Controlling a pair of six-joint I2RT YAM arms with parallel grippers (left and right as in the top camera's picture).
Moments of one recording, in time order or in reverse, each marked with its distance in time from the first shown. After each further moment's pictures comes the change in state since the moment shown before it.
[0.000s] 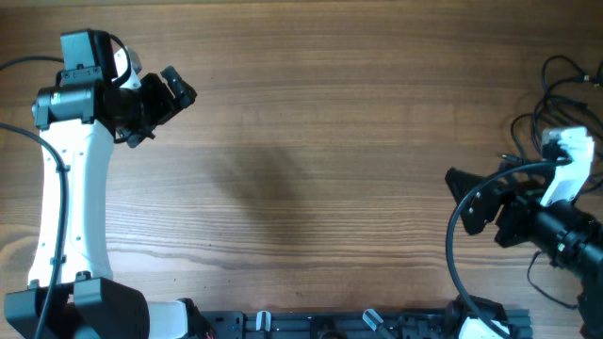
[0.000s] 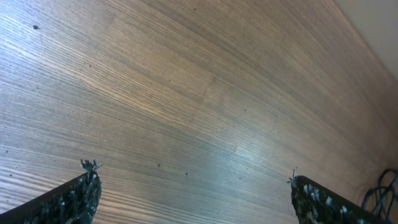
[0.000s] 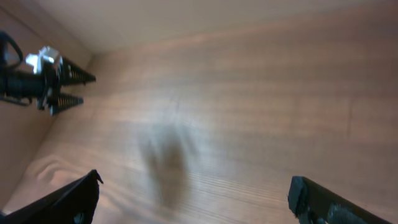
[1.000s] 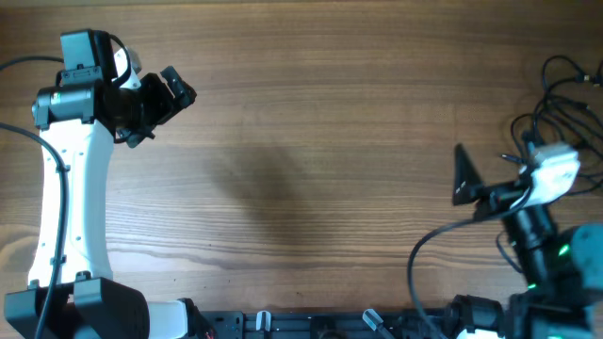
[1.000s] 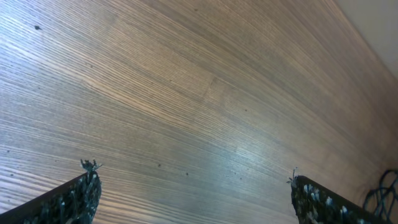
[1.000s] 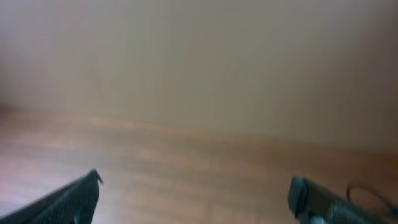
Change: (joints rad) left arm 0.000 0.000 0.000 0.000 -0.004 0.000; right arm 0.105 -0.436 -0.796 1.053 0.293 -0.042
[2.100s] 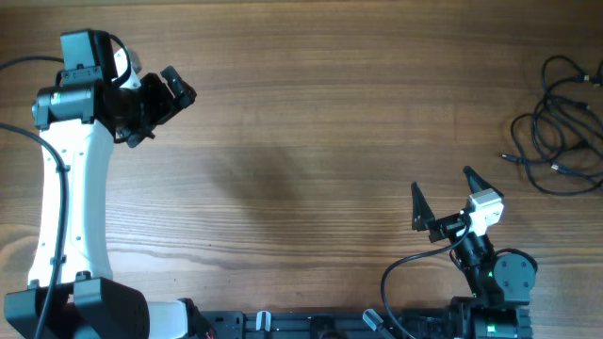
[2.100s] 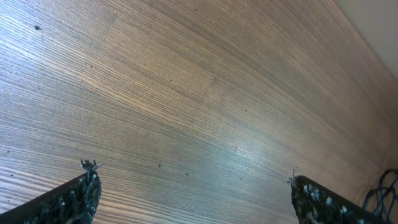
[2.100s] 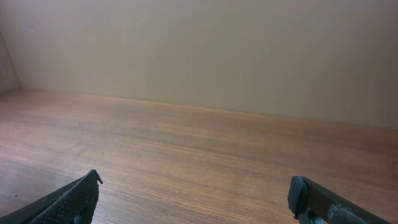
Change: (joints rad) left arm 0.000 0.000 0.000 0.000 0.000 0.000; right arm 0.100 -0.395 -0.653 0.318 0.019 0.058
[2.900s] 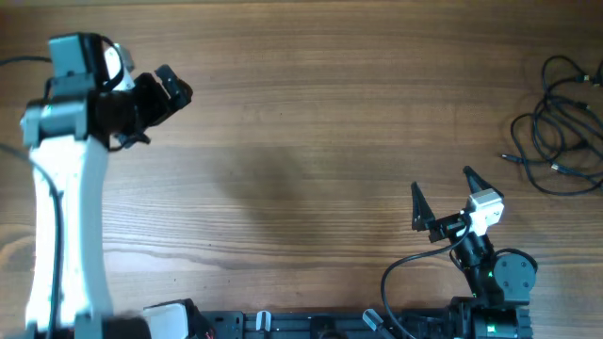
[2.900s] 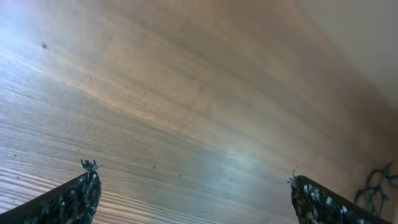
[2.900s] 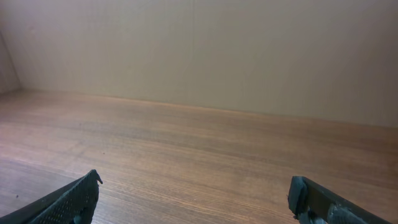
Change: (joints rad) left arm 0.002 -0.140 -0.001 0.000 -0.001 0.000; right arm 0.000 0.000 0.000 0.000 0.000 0.003
